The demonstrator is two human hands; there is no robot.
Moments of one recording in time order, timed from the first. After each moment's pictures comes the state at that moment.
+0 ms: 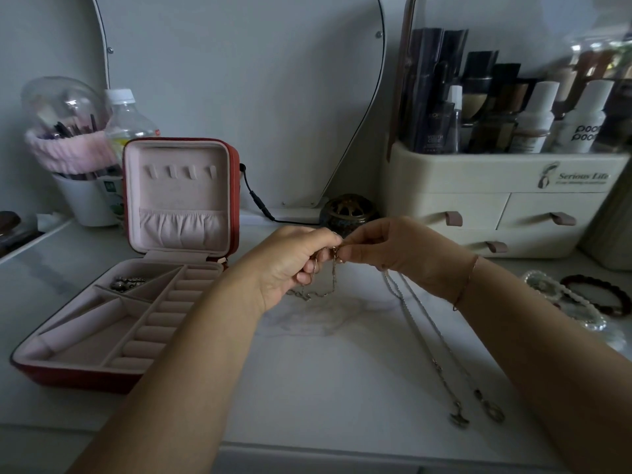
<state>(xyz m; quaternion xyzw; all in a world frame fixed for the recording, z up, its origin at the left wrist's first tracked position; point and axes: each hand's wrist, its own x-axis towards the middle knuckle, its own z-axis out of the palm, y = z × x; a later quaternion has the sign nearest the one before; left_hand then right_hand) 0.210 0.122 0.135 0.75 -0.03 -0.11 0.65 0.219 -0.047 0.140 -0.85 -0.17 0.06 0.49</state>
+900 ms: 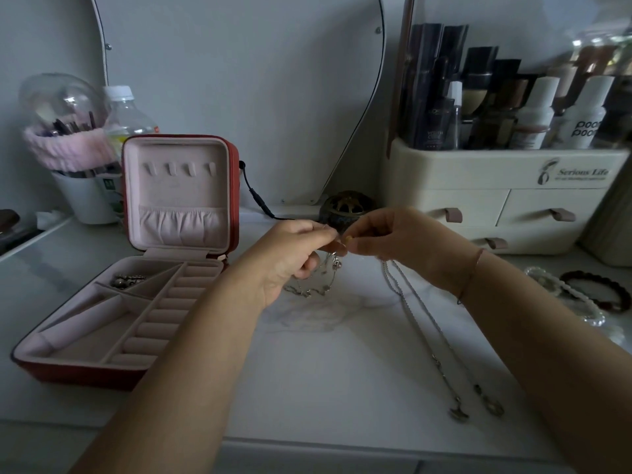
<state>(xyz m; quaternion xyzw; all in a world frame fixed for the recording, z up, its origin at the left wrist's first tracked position) 0.214 0.123 0.129 0.76 -0.04 -0.06 0.65 0.222 -0.051 0.141 -0.86 -0.18 0.03 0.47</state>
